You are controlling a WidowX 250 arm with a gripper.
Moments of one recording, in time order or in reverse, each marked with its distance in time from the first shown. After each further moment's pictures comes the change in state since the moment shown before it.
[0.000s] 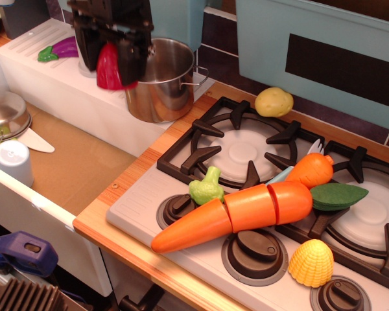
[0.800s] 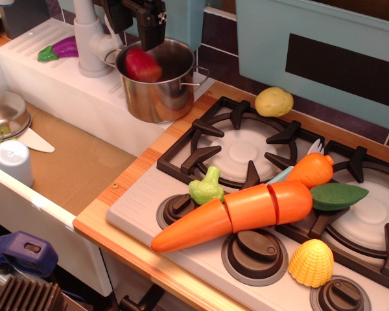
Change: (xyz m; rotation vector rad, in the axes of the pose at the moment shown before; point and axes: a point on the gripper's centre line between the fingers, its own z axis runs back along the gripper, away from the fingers) arm 0.053 0.019 -0.009 -0.051 -0.100 -0.150
